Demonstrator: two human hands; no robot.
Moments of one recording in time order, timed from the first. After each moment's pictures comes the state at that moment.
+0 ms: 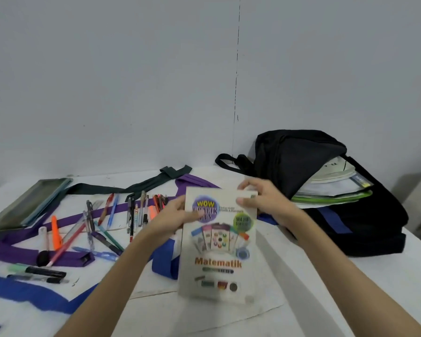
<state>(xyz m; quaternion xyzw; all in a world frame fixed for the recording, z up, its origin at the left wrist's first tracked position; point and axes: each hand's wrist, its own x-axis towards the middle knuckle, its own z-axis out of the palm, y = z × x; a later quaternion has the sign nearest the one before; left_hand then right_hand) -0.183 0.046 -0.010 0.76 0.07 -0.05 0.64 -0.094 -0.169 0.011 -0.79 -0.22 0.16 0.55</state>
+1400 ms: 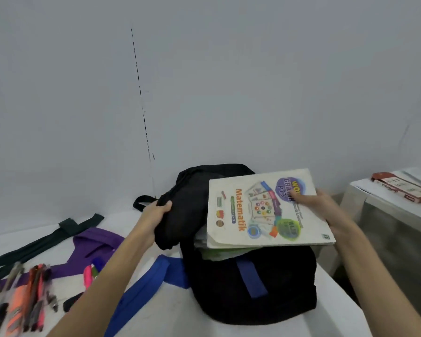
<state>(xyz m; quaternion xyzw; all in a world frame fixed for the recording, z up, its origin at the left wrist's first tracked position) 0.019 -0.102 0.010 0.65 0.17 0.04 0.74 0.021 -0.440 0.058 -0.68 0.00 0.04 0.73</state>
